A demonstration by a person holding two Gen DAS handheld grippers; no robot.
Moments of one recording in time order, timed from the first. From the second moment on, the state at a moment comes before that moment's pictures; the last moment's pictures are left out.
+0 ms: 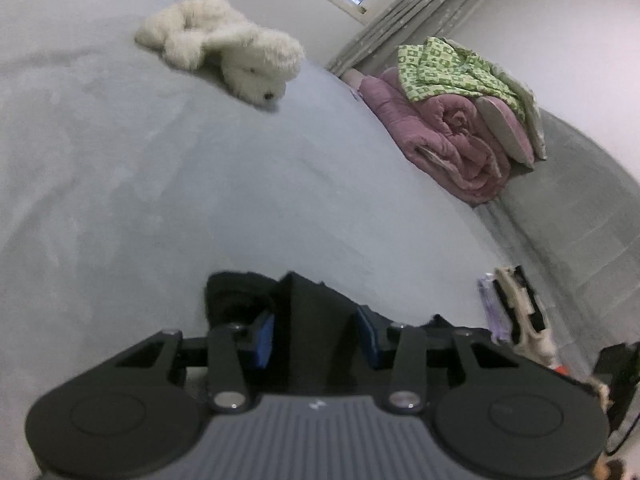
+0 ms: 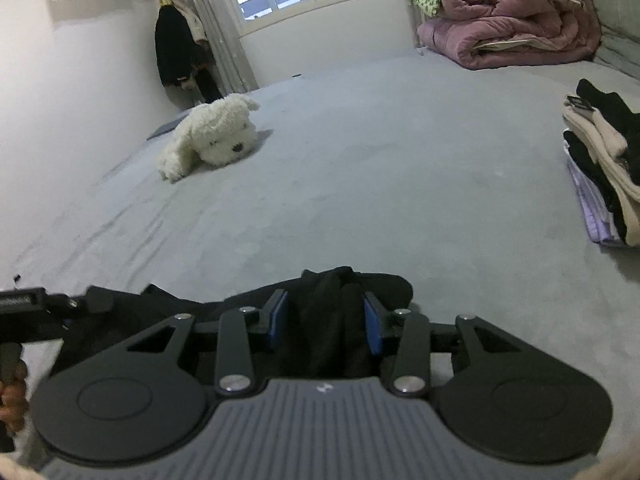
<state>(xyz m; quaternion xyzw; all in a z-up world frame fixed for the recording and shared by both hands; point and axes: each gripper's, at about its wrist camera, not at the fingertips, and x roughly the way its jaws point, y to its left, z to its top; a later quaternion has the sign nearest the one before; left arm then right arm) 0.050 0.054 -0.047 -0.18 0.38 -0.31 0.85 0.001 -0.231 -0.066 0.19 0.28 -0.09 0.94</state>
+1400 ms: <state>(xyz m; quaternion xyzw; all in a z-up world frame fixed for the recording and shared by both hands) 0.017 0.019 -0.044 -0.09 0.28 -0.31 0.90 0.004 -0.191 -0.045 0.08 0.20 -0.10 0.97</state>
